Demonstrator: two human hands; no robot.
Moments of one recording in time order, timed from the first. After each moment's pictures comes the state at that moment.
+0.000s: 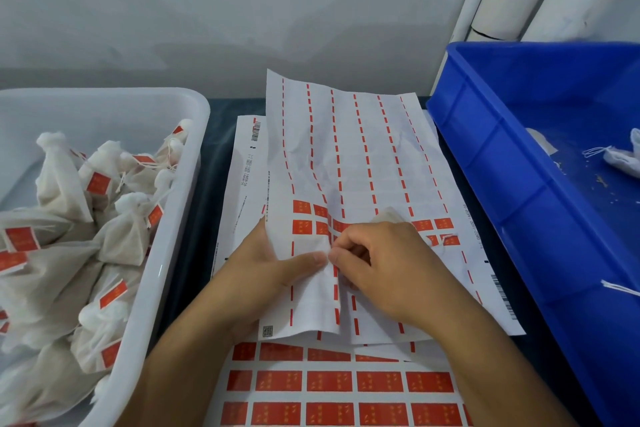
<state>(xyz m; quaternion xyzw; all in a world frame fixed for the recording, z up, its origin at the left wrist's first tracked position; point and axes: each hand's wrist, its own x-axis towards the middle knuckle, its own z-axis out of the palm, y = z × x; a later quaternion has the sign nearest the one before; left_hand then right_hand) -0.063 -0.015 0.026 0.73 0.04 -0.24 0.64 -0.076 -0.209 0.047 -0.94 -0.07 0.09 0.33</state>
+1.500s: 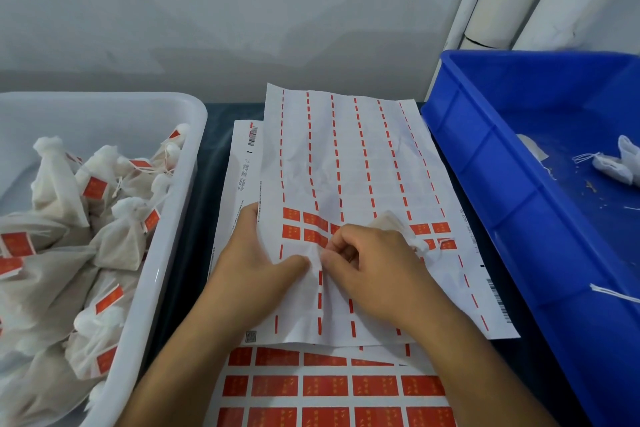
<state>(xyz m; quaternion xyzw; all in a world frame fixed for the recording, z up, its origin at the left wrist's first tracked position) -0.066 -0.021 0.032 0.83 0.10 -0.11 0.54 -0.073 -0.201 0.034 -0.93 -0.04 0.07 0.36</state>
